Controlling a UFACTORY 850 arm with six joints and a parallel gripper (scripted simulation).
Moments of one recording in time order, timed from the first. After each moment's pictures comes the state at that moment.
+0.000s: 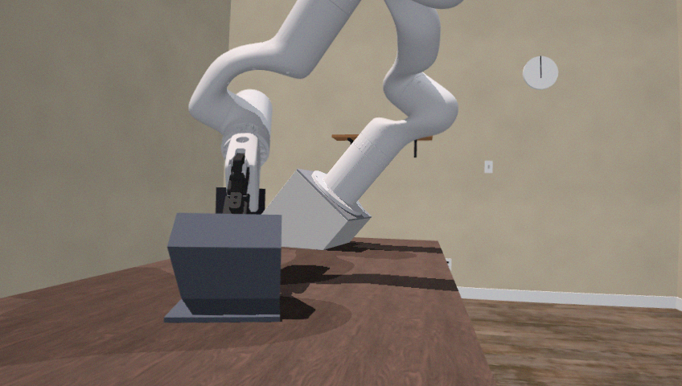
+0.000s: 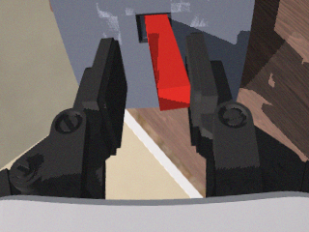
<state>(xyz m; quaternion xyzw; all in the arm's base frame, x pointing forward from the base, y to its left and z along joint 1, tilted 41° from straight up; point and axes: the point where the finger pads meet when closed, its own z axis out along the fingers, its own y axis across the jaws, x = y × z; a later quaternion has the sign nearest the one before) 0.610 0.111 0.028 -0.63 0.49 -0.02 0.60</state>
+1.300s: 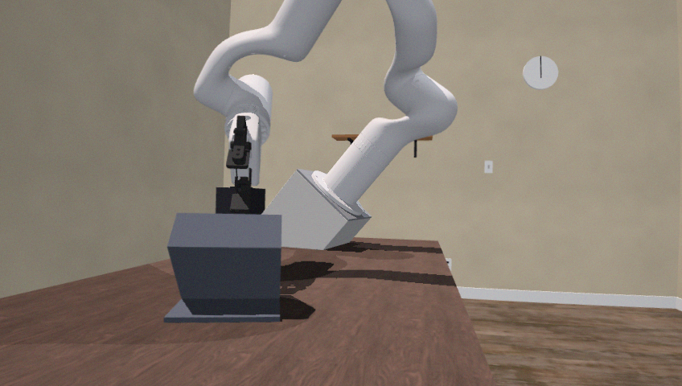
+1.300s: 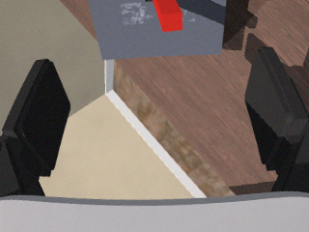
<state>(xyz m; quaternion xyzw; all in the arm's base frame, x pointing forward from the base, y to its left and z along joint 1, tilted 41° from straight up) 0.571 0.062 0.045 -0.63 0.49 -0.02 0.60</state>
